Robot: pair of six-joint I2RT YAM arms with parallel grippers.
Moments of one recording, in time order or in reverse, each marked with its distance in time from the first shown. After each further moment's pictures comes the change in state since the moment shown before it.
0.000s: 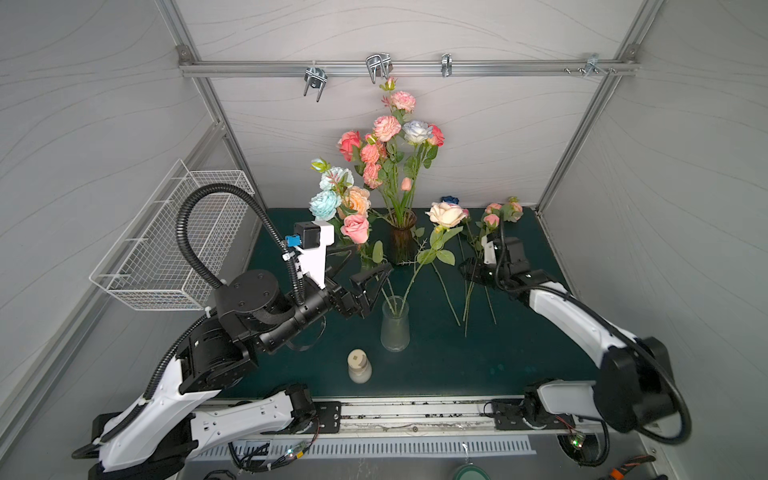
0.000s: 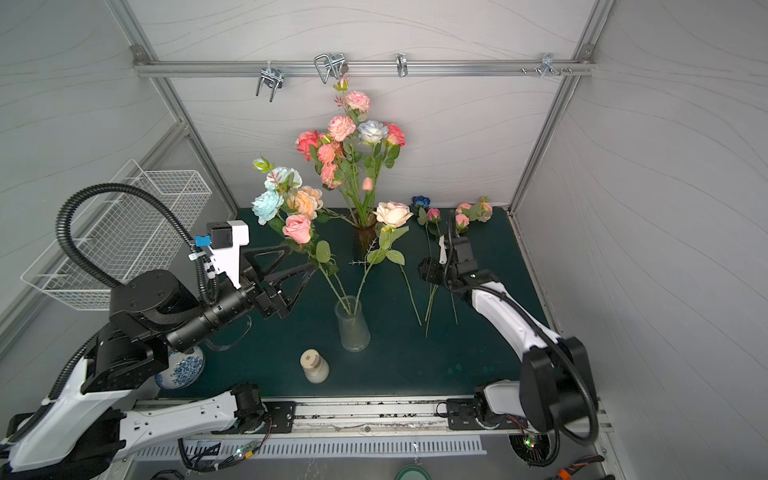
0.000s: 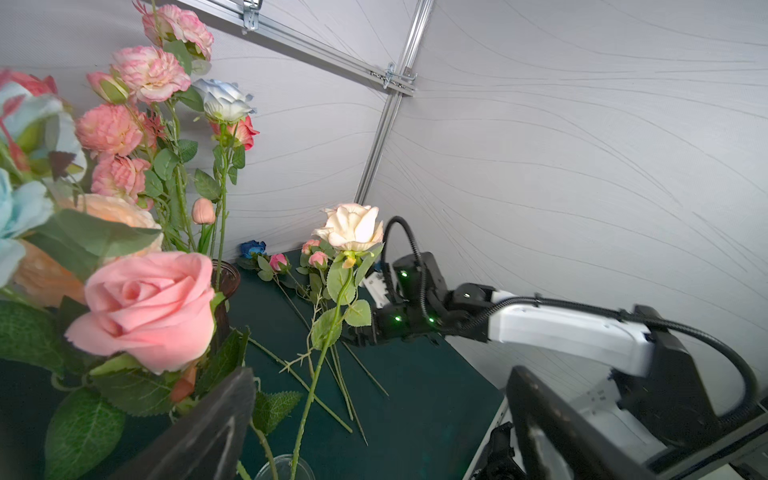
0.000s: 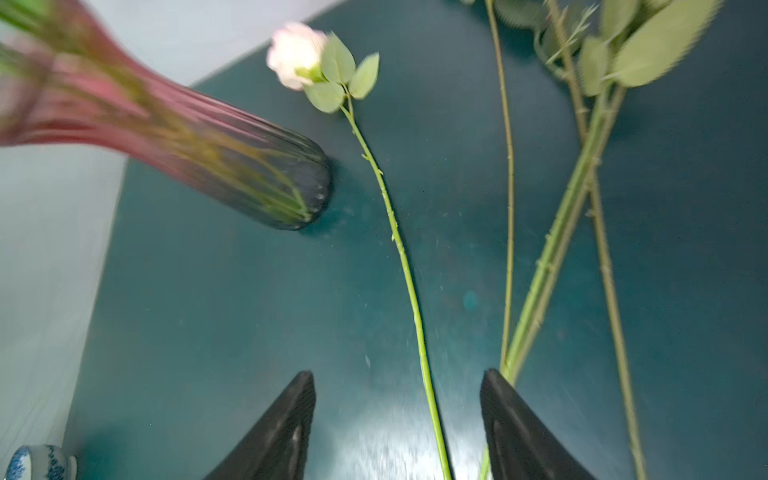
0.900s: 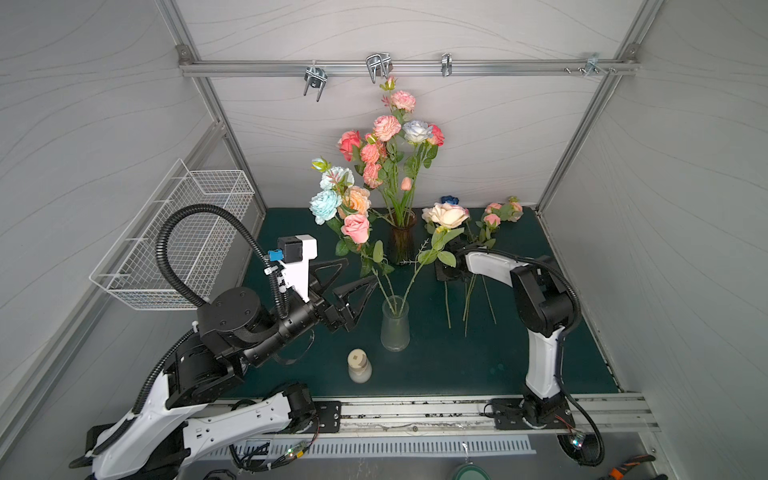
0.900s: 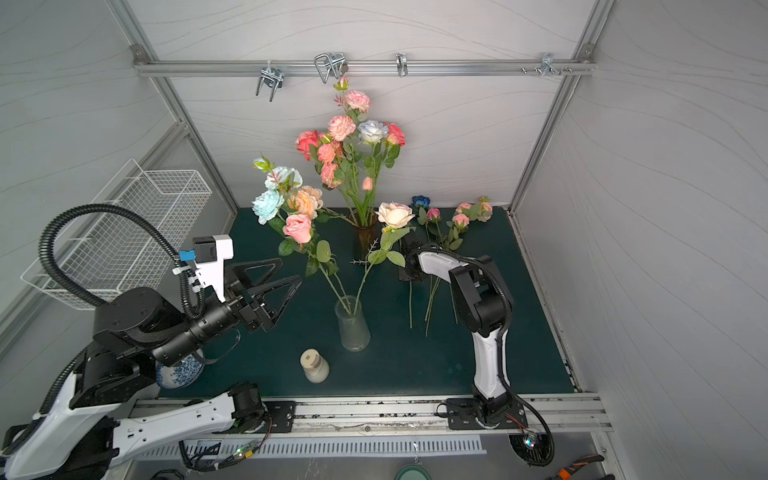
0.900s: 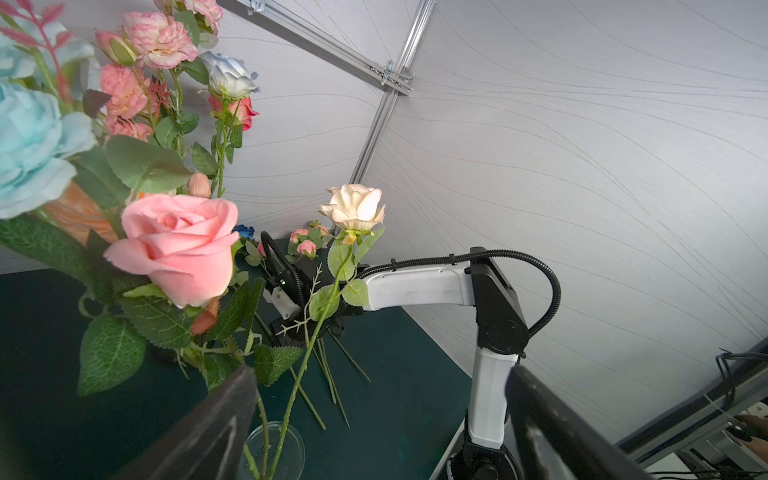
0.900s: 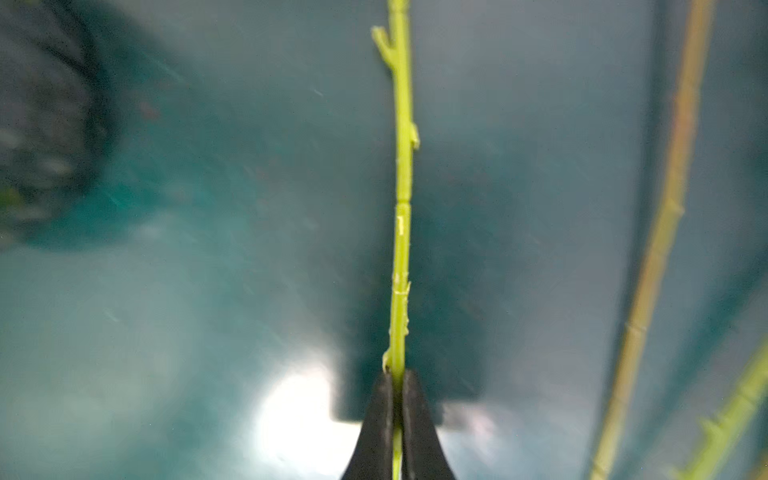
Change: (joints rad) left arm 0.000 -0.110 -0.077 -0.016 0.013 -0.067; right arm 0.140 0.489 0.310 -0.143 0.308 -0.152
